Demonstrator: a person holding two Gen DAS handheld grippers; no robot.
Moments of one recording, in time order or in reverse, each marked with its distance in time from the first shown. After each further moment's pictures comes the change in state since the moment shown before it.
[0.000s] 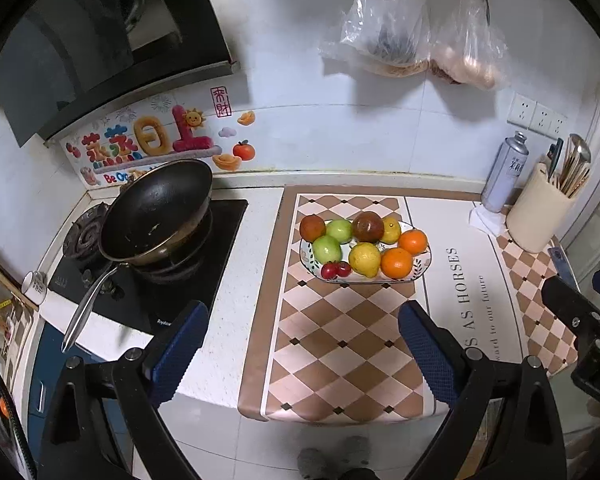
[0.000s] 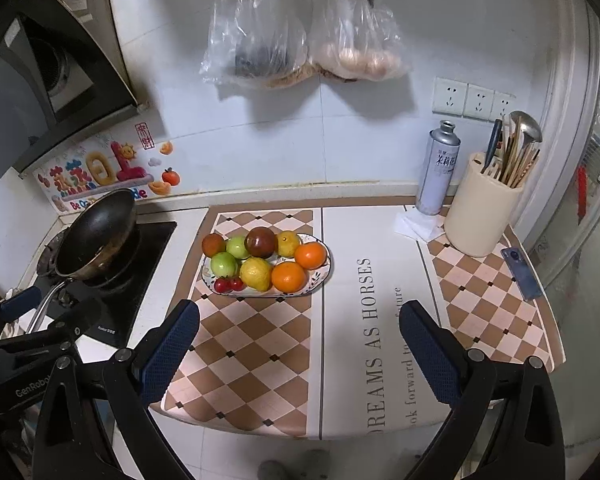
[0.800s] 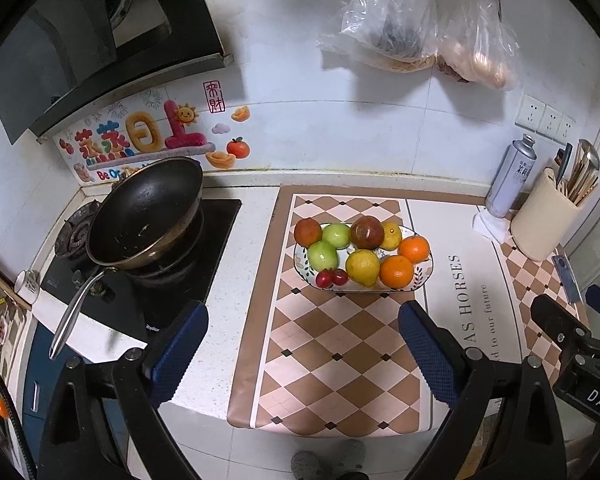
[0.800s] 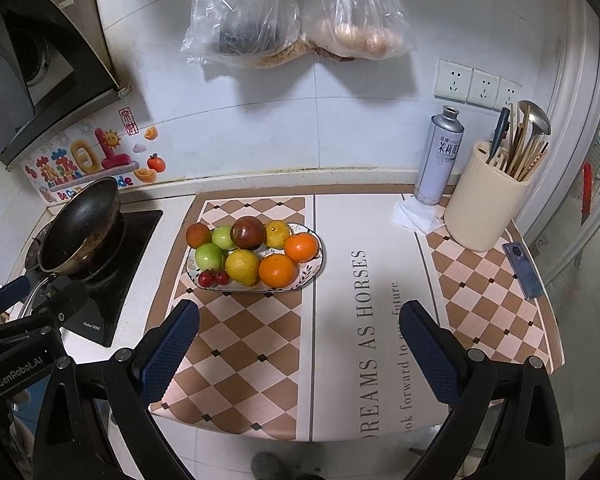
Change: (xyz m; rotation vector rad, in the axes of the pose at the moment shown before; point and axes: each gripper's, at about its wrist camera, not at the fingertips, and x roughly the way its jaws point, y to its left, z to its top) left arm 0.025 -0.005 0.017 -0.024 0.015 -0.013; right arm 0.031 -0.009 0.004 0.003 0.045 -0.020
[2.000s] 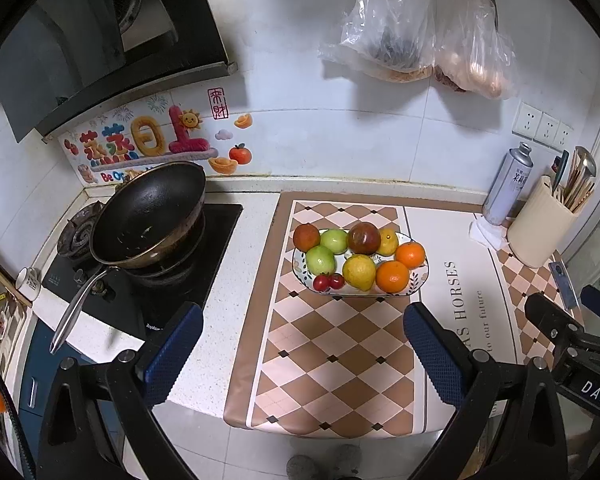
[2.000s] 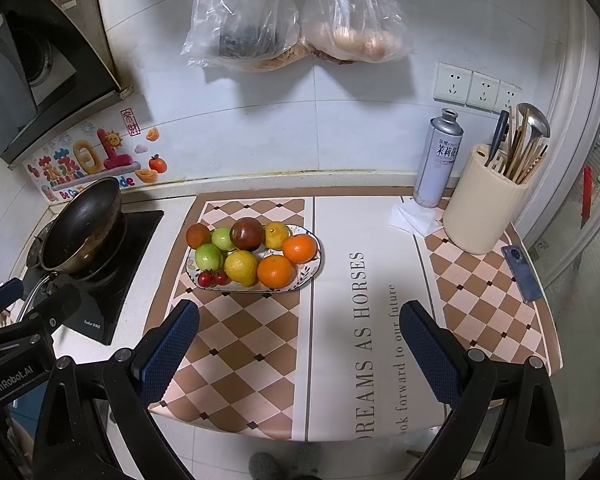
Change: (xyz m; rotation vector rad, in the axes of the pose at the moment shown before) left arm -0.013 -0.002 -0.002 -0.006 -0.026 0.002; right arm -0.004 -0.010 0.005 -0.013 -0.001 0.011
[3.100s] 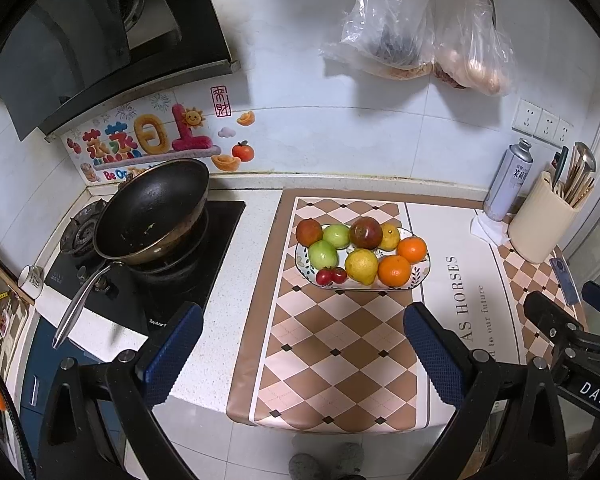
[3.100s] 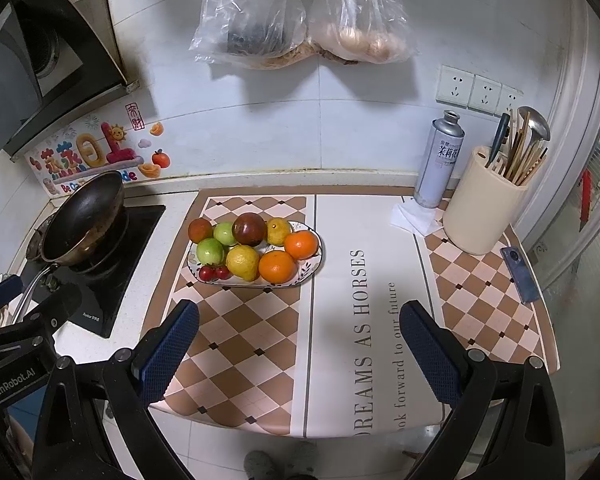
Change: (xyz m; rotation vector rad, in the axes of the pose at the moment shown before) left arm -0.004 0.001 -0.005 0.004 0.003 0.006; right arm -0.003 0.005 -0.007 -0.036 -0.002 0.006
